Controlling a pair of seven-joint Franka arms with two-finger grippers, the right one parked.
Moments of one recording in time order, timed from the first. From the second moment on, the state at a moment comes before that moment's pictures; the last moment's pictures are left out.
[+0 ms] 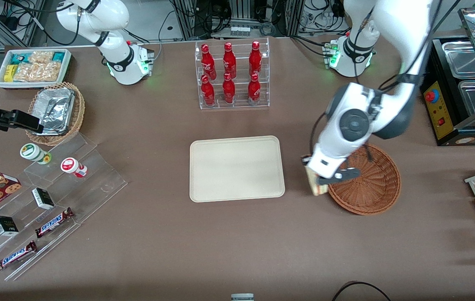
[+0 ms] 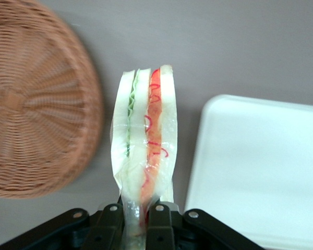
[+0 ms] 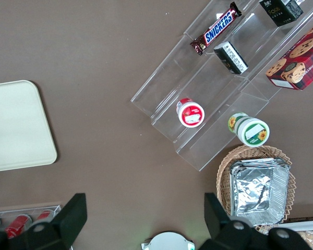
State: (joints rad) arm -0.37 0.36 -0.13 -1.77 0.01 2.04 -0.65
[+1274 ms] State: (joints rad) arm -0.71 0.78 -0.13 -1.32 0.00 2.05 -0.87
